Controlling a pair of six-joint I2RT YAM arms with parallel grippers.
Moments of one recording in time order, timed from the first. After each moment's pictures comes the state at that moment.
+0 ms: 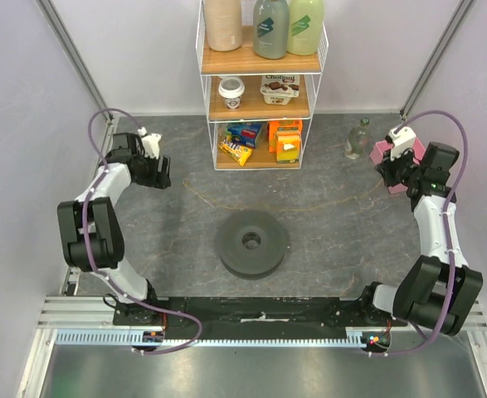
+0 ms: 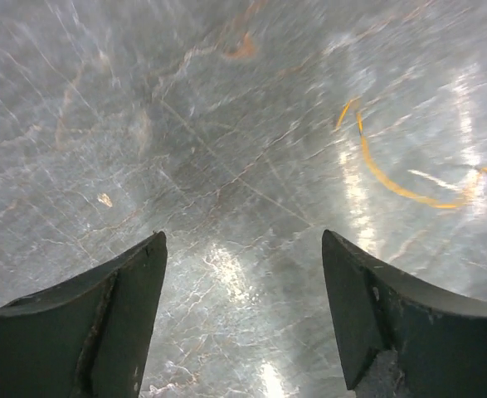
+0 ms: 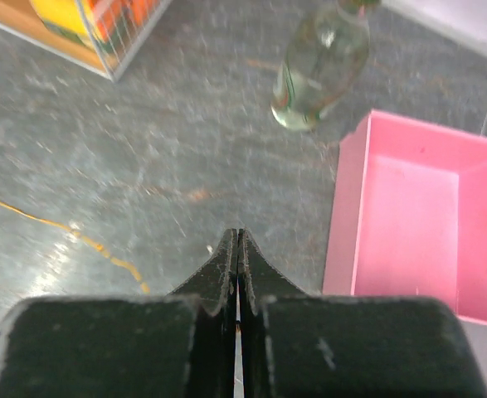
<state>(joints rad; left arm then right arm) 0.12 1.71 1.16 -0.45 0.27 0.32 -0.36 1.27 0.92 -0.26 -0.63 -0.55</state>
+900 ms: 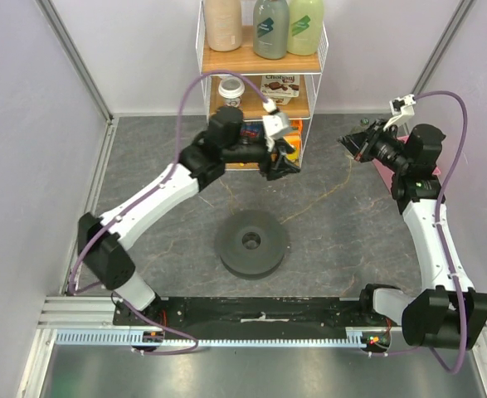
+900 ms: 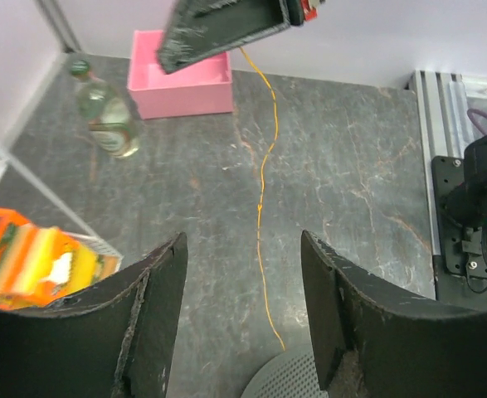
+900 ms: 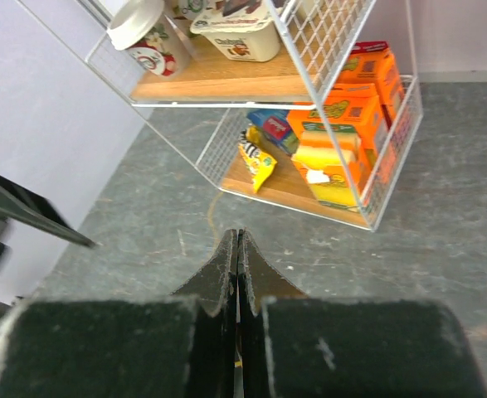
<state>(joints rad) -0.70 1.57 1.53 -0.17 0.67 0.19 -0.10 1.15 1.04 -0.01 -0.71 0.40</state>
